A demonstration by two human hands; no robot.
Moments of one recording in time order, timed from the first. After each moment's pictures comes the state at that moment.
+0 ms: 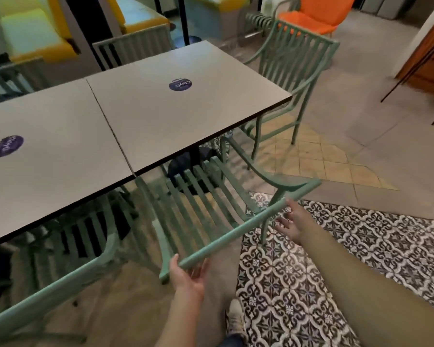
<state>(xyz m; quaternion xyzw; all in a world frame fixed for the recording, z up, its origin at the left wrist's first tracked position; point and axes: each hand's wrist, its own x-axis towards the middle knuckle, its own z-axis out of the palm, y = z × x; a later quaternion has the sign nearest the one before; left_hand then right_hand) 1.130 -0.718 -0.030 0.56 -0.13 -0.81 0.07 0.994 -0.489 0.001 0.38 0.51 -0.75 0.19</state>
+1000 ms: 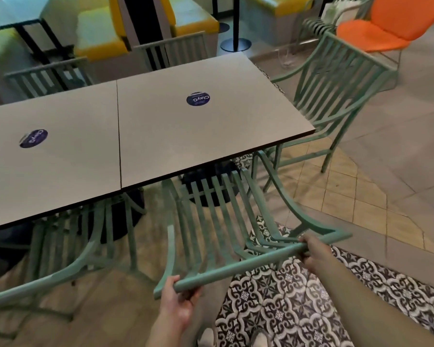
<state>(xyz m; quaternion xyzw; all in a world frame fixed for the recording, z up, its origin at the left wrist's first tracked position) 1.032 -0.624 -0.026 0.59 -0.15 -0.79 0.07 0.817 -0.373 -0.038 0.47 0.53 -0.66 0.25</state>
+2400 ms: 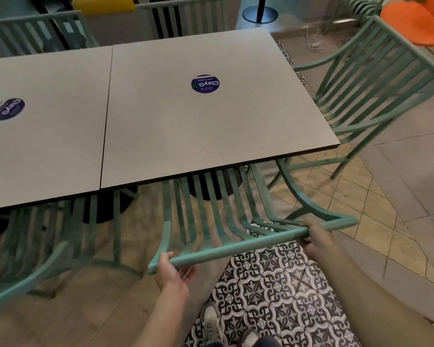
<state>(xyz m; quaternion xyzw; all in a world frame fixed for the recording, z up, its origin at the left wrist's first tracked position) 0.891 -0.644 -0.058 0.66 -0.17 -0.71 0.17 0.672 -0.414 -0.040 0.43 0.57 -0.67 0.24</state>
